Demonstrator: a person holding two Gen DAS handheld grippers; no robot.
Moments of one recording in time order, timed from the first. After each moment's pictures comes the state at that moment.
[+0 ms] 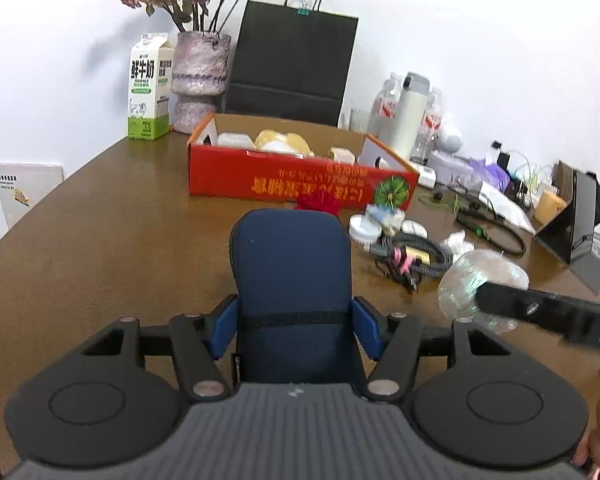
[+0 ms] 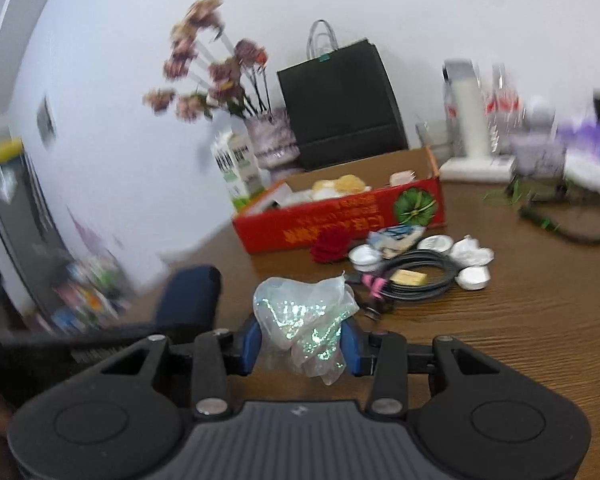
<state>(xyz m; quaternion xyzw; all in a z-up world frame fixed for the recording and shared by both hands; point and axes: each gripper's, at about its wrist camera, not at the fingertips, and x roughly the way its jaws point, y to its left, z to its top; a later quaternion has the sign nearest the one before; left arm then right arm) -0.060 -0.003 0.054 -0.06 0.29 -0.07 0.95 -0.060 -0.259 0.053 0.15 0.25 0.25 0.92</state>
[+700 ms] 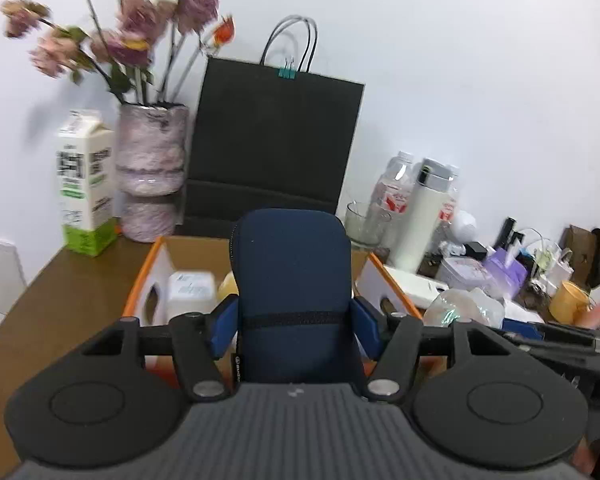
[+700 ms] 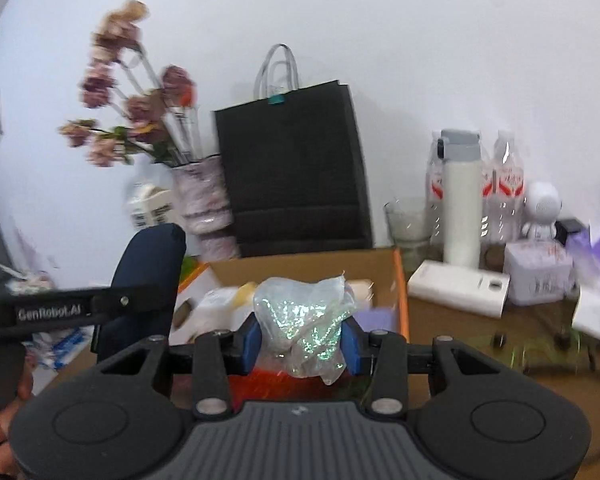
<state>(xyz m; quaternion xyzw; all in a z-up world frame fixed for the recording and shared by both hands) 0.173 -0.016 0.141 -0.07 0.25 -0.09 0.96 0.161 -0.235 0.134 0.06 0.23 0.15 0.96</state>
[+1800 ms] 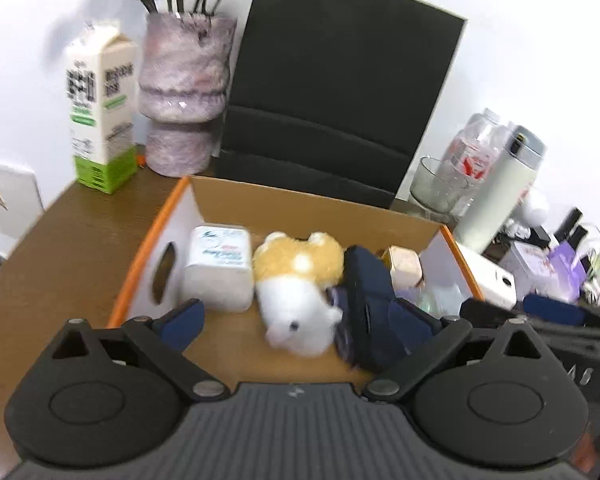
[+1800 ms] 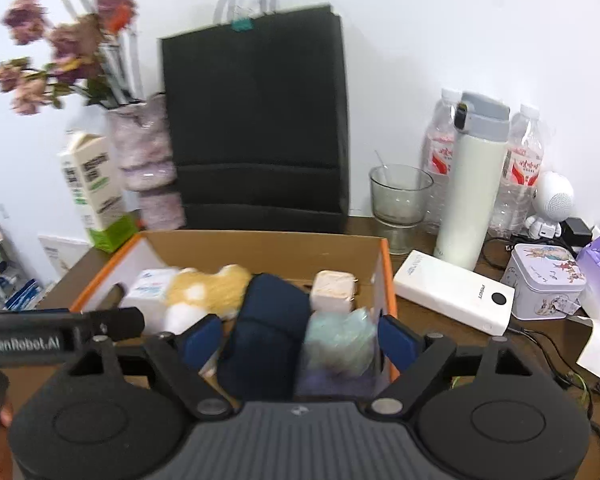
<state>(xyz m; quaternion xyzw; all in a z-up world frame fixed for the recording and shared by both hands) 0.231 -0.008 0.108 -0.10 0.35 -0.02 0.93 0.248 -0.207 0.126 0.00 0.33 0.12 0.94</state>
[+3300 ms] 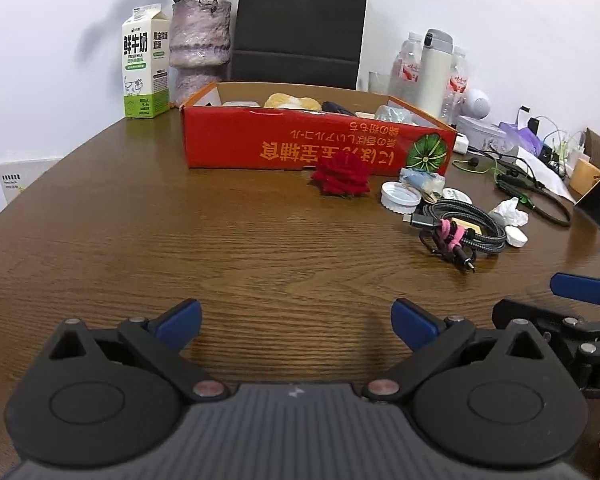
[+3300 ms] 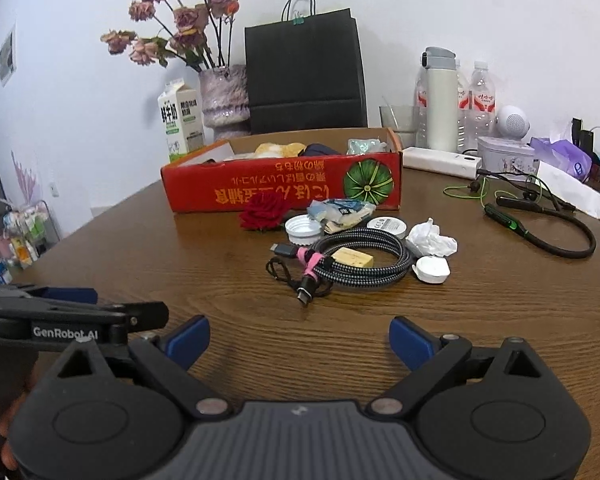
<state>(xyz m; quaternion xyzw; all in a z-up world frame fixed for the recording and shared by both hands) -0.010 -0.017 0.000 -0.03 0.32 -0.04 0.95 -0.030 -0.232 0.013 0.03 0.28 0.15 0.95</state>
